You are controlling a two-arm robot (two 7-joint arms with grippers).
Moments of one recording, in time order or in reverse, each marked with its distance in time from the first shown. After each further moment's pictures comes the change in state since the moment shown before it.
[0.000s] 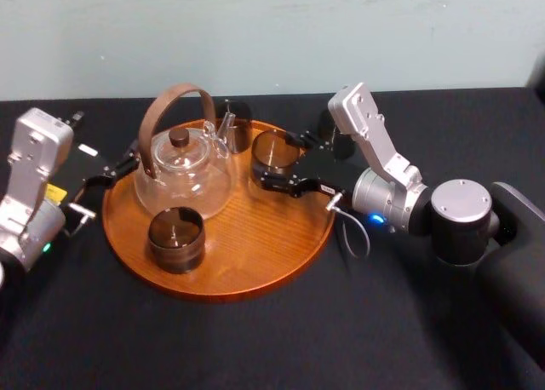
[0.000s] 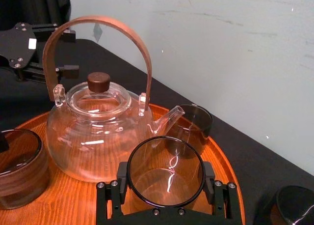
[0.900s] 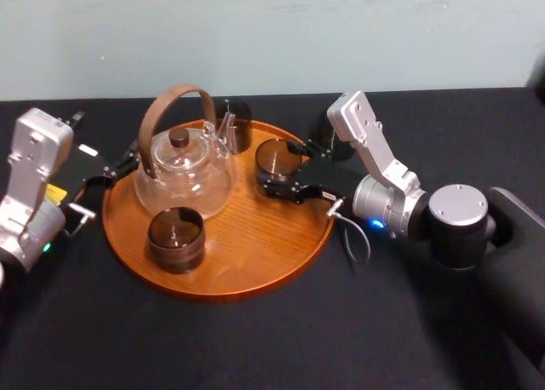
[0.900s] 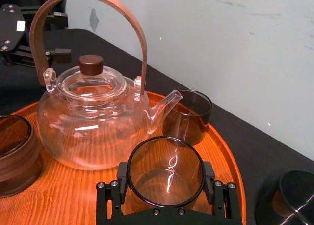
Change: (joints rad) left arm 0.000 0.000 0.000 0.000 0.000 0.000 0.000; right arm 0.013 -0.019 0.009 0.066 -0.020 -0.013 0.011
